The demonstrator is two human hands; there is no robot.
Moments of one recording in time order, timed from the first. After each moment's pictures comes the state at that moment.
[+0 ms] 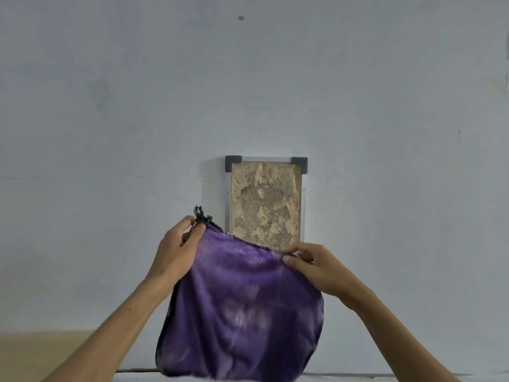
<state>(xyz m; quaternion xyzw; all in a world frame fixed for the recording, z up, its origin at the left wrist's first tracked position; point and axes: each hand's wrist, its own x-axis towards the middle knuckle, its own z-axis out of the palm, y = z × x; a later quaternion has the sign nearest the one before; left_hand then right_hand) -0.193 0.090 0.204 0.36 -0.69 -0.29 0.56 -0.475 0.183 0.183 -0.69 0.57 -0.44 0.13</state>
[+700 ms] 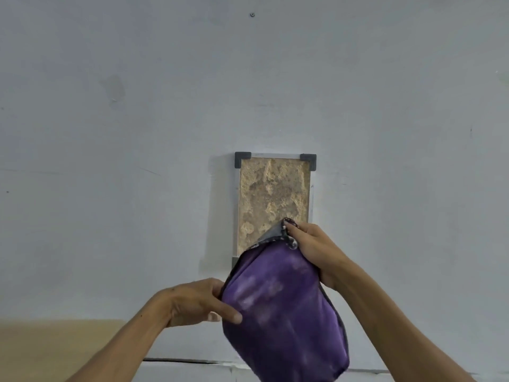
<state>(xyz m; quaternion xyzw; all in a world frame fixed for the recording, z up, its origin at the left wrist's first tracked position) -0.185 0.093 0.152 0.28 -0.77 -0.57 0.09 -0.427 0.181 0.215 -0.55 0.52 -0.56 0.33</state>
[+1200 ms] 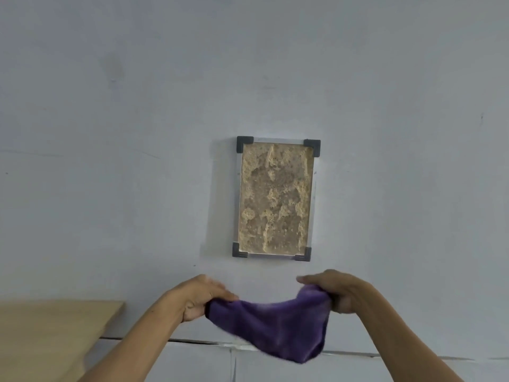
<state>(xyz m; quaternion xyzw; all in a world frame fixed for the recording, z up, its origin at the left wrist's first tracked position) -0.201 0.071 0.099 0.44 -0.59 -0.62 0.27 -0.497 0.157 0.122 -0.37 0.67 -0.39 0.51</state>
